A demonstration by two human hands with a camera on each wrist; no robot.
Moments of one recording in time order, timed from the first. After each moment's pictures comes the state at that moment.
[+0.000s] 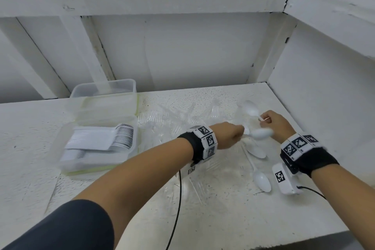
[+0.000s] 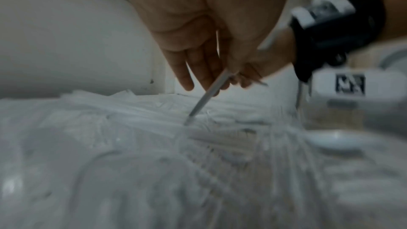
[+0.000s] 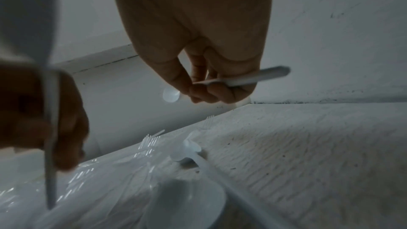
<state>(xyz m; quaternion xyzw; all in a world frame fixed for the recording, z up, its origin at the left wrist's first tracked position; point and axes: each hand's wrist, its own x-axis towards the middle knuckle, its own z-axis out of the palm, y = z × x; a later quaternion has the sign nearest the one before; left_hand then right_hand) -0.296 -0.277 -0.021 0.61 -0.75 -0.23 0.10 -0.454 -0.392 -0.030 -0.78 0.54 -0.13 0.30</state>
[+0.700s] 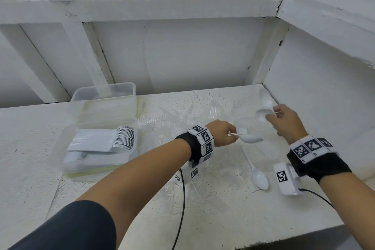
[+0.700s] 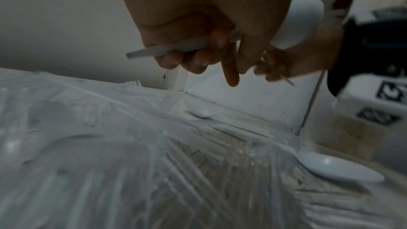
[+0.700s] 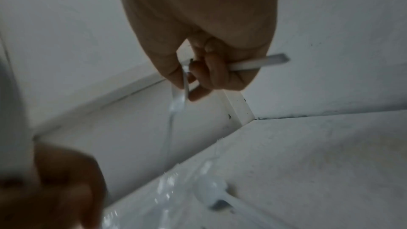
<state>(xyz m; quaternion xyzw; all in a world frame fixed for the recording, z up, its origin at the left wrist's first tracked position) -0.292 -0.274 -0.022 0.67 -0.69 -0.25 0.14 -0.468 -0.369 0.004 -0.71 0.54 -0.27 0.36</state>
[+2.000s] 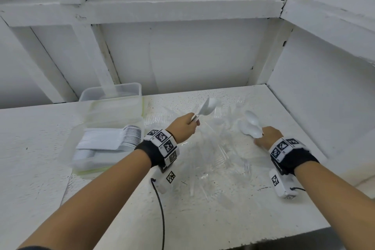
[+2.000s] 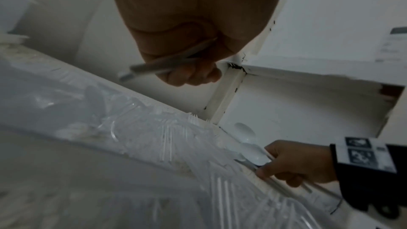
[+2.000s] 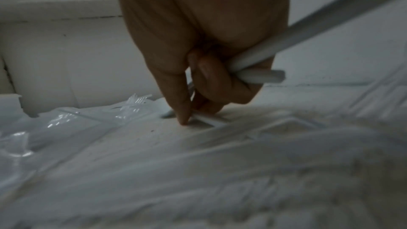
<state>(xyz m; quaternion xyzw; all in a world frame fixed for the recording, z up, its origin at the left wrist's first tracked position) -0.224 -0.205 -0.004 0.75 -0.49 -0.32 0.30 -0.443 -0.368 -0.055 -0.77 0.60 0.04 0.23</state>
